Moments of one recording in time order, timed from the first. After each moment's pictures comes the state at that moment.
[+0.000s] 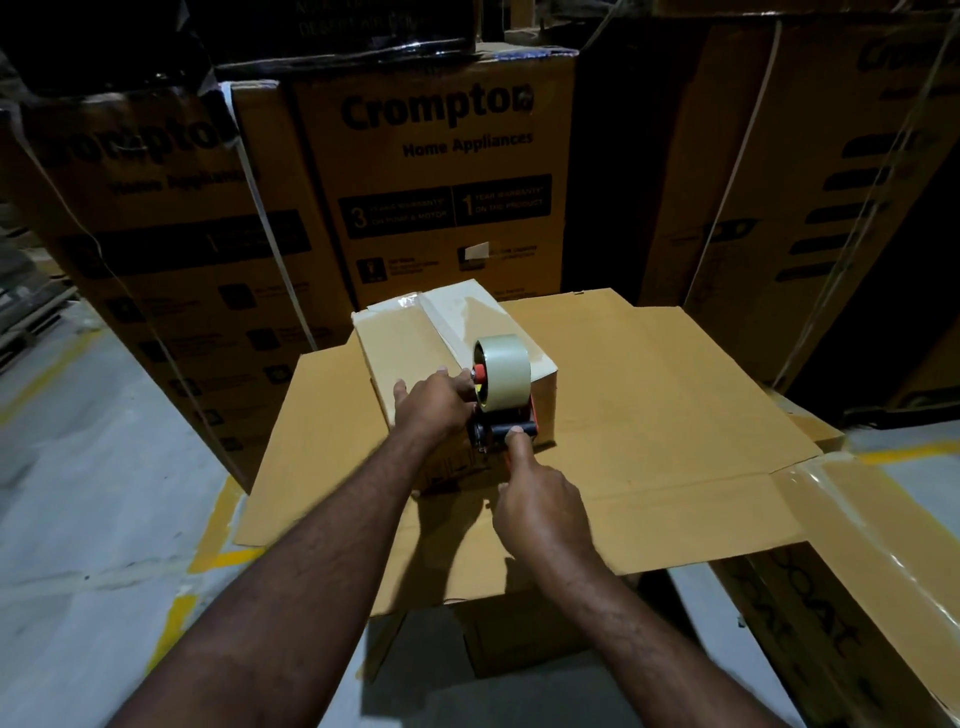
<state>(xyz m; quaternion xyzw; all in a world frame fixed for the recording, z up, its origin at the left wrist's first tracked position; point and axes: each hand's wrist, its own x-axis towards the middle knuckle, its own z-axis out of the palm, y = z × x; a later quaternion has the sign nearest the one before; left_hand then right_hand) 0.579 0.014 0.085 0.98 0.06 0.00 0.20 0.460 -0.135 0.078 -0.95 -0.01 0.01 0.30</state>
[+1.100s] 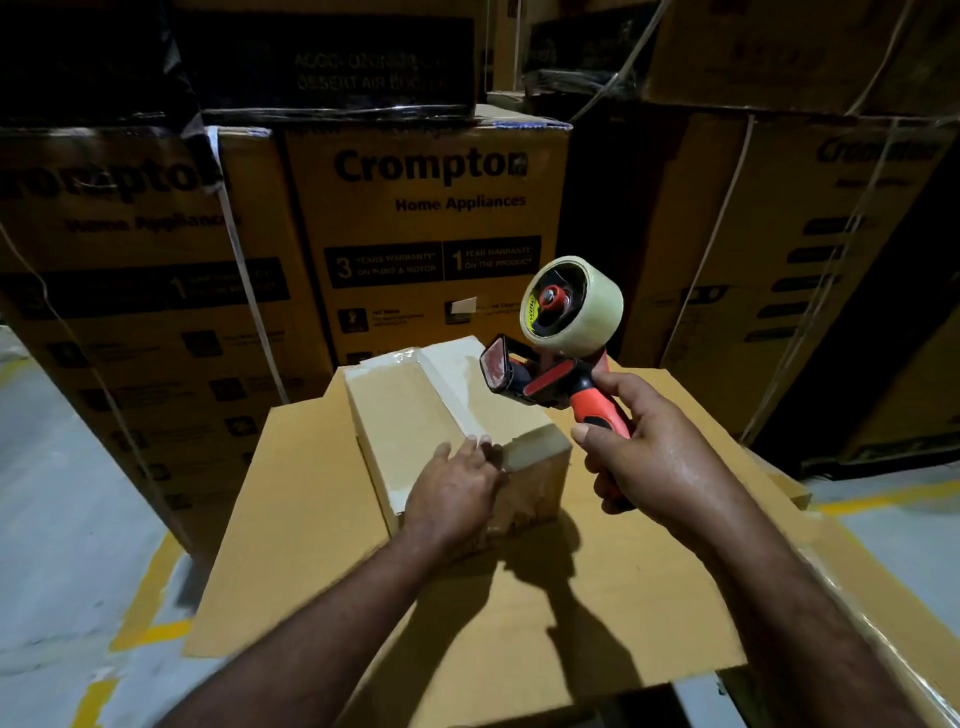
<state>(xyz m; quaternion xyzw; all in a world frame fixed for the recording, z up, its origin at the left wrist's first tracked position) 0.595 0.007 0.052 0.97 -0.19 0.14 0.00 0.514 -0.195 0.216 -0.87 -0.02 0.01 0.49</state>
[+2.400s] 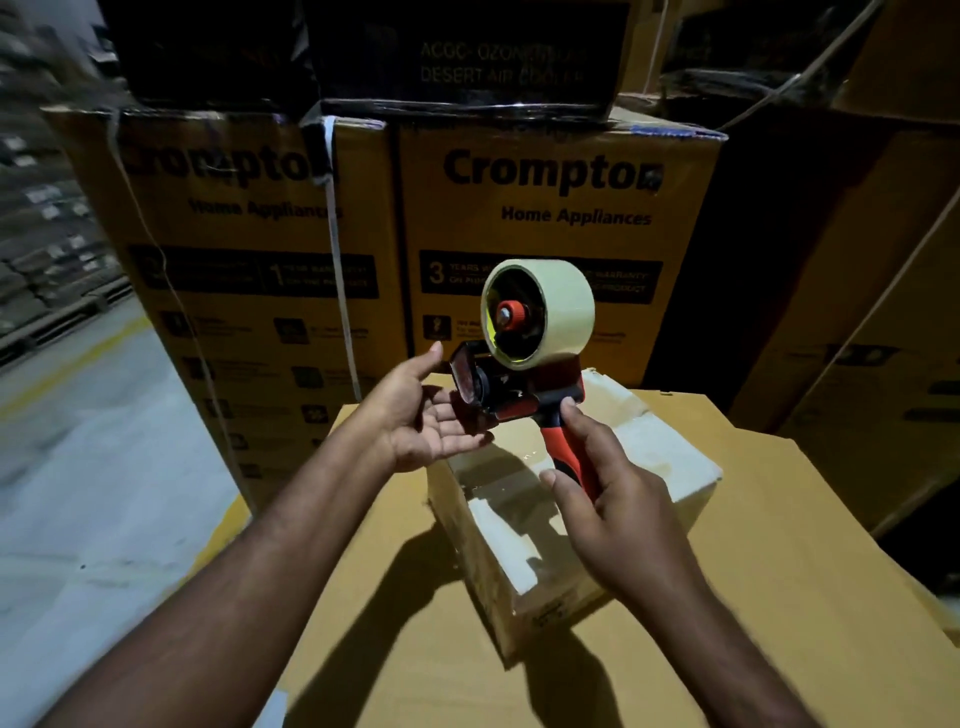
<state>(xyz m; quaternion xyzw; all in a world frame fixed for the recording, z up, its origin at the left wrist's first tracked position) 0.660 0.122 0.172 0.42 0.24 -0.11 0.87 0.601 -0.114 0.162 -0.89 -0.21 -0.08 0.39</state>
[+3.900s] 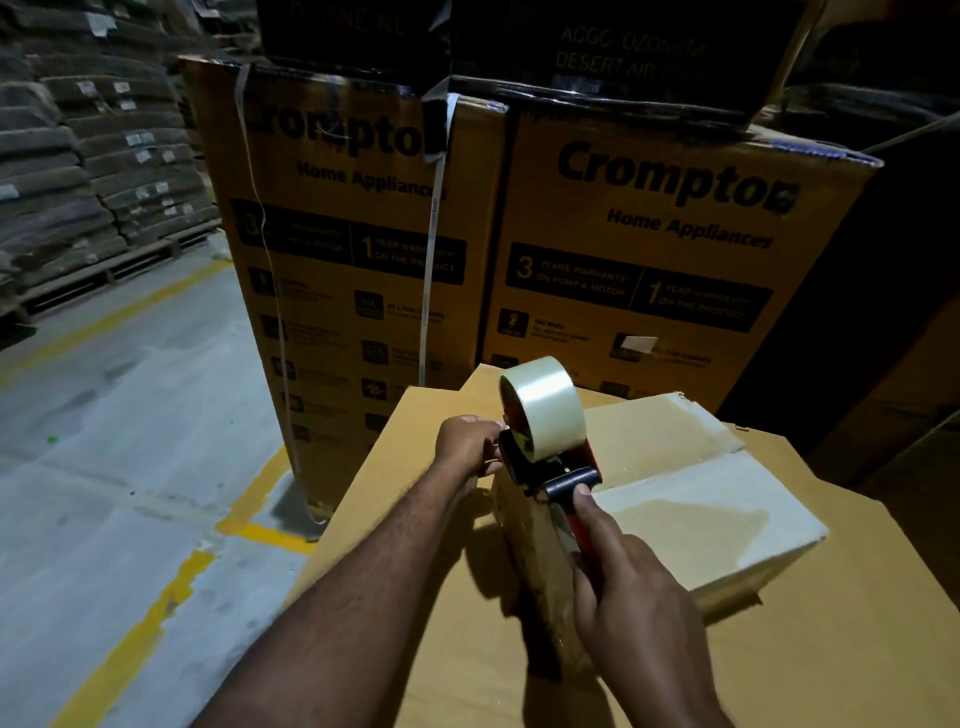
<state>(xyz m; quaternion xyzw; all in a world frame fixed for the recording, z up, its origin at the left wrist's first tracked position) 0.691 0.164 0.060 0.57 0.32 0.09 0.75 0.570 -0.051 0.122 -0.96 -0.18 -0.02 0.21</state>
